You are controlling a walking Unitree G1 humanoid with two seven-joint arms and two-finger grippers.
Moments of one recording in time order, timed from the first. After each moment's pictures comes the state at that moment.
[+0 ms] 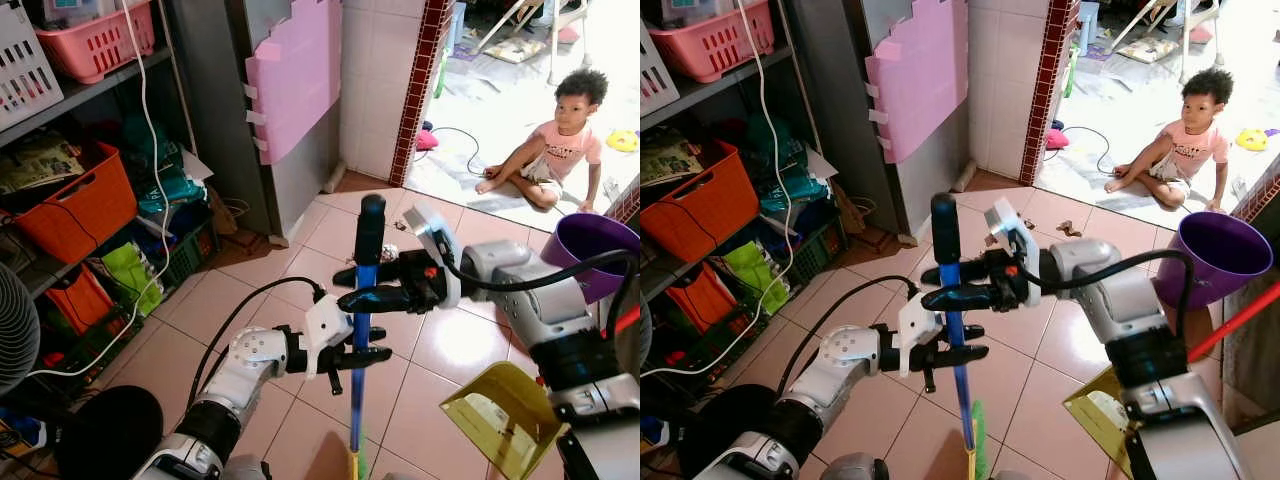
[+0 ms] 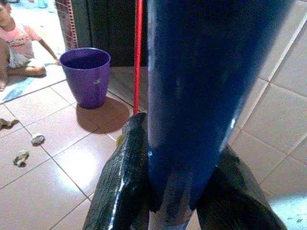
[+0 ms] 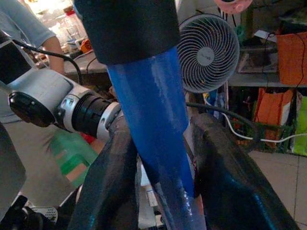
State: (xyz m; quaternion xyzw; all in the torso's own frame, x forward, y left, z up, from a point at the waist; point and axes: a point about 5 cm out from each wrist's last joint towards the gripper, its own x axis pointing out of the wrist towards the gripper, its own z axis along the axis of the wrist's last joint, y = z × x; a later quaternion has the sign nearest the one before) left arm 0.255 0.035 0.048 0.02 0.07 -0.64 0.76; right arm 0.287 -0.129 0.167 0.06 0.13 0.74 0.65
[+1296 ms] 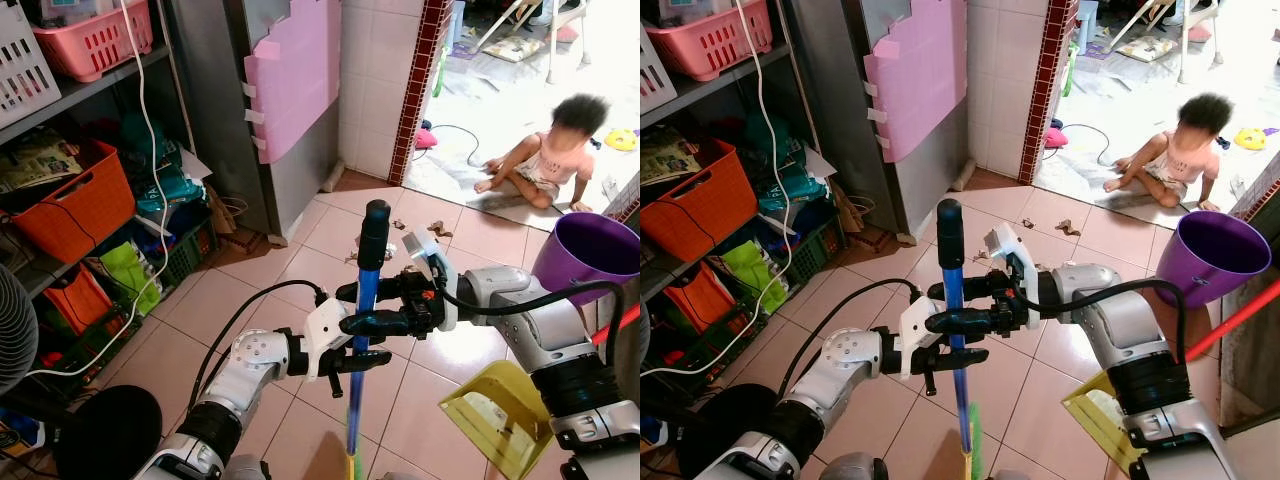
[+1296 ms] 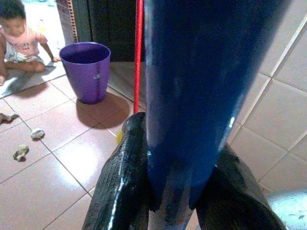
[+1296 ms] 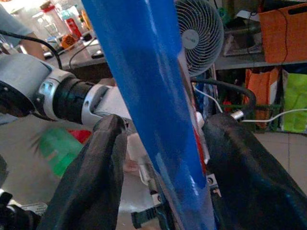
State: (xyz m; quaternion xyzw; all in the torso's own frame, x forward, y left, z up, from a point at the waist) left arm 0.254 0.034 0.045 0.03 0.08 -0.64 0.77; right arm 0.278 -0.134 0.142 0.06 0.15 0.71 0.68
